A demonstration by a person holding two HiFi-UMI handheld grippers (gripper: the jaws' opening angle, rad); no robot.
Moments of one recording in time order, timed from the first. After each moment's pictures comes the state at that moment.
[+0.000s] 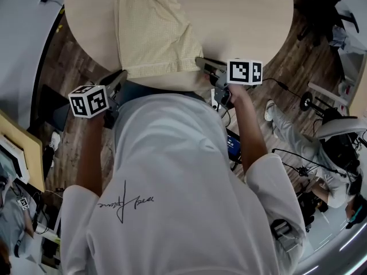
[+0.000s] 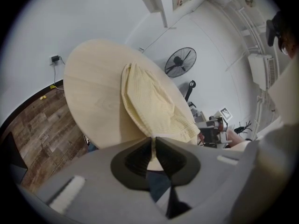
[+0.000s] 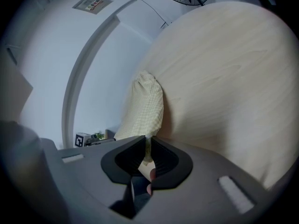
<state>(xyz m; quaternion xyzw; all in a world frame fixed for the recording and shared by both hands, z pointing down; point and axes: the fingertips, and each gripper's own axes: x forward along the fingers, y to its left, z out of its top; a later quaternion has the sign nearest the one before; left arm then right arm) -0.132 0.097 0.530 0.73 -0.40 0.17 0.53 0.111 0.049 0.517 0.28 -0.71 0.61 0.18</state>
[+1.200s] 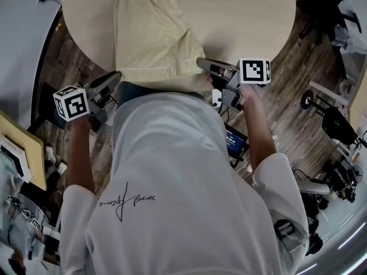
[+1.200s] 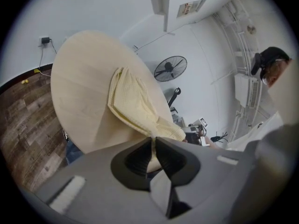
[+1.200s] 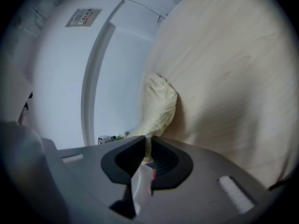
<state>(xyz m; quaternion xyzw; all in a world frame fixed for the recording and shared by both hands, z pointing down) -0.152 0.092 0.488 0.75 -0.31 0.09 0.57 0.088 0.050 0.481 0.21 -0.70 0.67 0.13</state>
